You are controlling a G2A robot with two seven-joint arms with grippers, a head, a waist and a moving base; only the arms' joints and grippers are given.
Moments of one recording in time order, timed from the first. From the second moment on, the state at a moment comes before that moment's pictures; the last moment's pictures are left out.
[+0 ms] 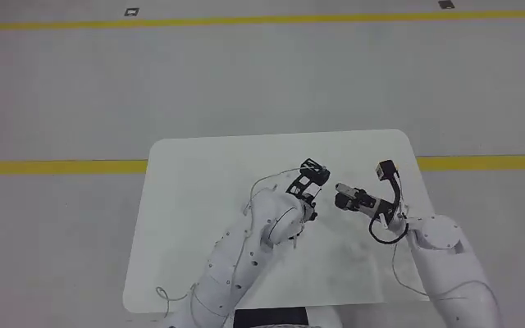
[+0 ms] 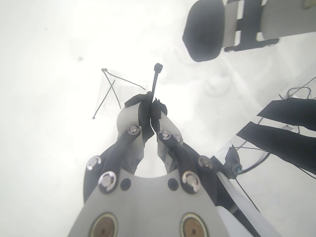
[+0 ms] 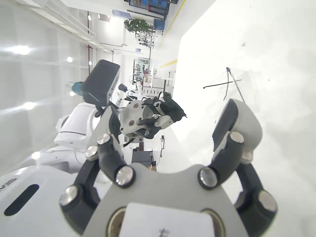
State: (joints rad) left arm 1.26 -1.72 -0.95 -1.64 1.41 -0.07 -1.28; right arm -1.53 -1.10 1.53 -1.51 0.18 -0.31 0.99
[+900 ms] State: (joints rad) left arm 1.18 -1.70 -0.84 -1.57 1.57 -0.02 -1.35; right arm -1.44 -1.09 1.40 -1.46 0.12 -0.30 0.98
